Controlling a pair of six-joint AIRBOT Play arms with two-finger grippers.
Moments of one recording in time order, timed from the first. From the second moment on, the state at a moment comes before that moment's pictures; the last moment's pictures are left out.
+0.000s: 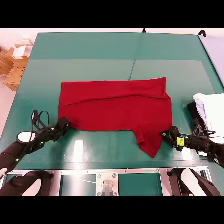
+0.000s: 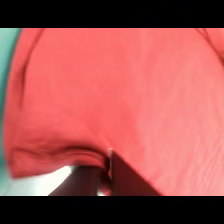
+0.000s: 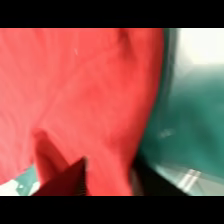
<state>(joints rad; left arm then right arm) -0.07 -0.86 0.19 0.42 -0.40 -1.47 -0.63 -0.89 0.17 -0.78 1.05 1.29</state>
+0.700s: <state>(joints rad) 0.02 -0.84 0.42 0.79 -0.81 -1.50 -0.60 -0.78 0.40 -1.08 1.21 1.49</state>
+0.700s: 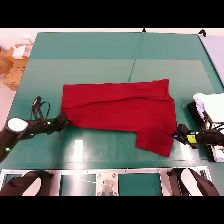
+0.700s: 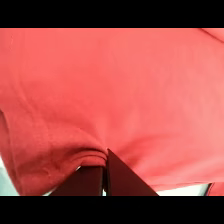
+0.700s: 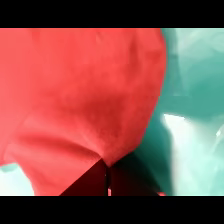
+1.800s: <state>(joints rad) 0.03 -1.55 1.18 0.77 -0.74 -1.39 -0.30 -1.51 1.10 -0.75 0.81 1.46</state>
